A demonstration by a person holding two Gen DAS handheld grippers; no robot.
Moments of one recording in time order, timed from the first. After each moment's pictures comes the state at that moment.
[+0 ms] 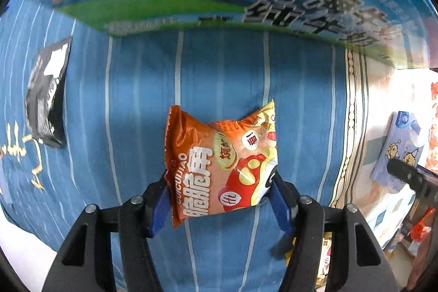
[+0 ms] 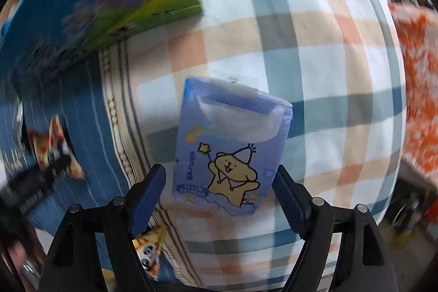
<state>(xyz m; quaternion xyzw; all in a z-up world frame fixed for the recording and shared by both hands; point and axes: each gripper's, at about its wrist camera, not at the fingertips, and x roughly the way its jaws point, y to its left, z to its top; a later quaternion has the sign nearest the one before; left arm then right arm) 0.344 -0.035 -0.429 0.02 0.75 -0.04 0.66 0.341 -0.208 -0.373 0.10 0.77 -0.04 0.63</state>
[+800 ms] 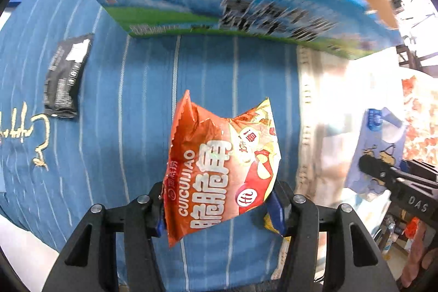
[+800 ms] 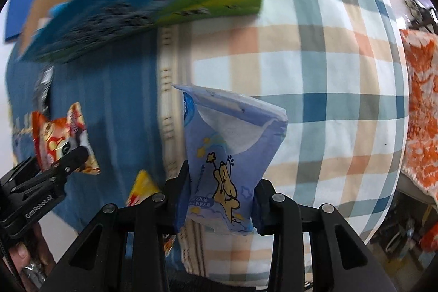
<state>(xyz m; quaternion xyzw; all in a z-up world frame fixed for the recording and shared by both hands) 0.284 -0.023 -0.377 -0.01 0.72 -0.07 0.69 0.305 -0.170 -0.328 0.06 0.75 0.04 0.66</state>
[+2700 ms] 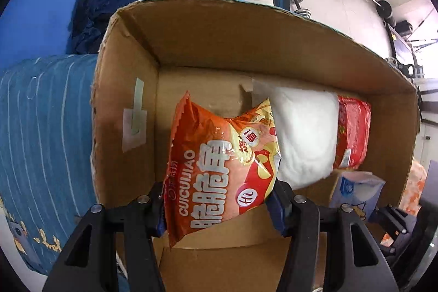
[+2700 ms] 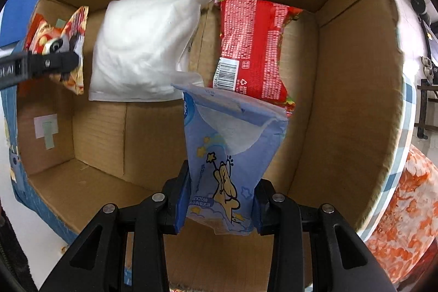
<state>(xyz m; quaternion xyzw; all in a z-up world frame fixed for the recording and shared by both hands) 0.579 -0.013 -0.365 -0.04 0.72 -0.06 0.69 0.529 -0.128 -0.336 -0.02 0.75 0.08 0.66</state>
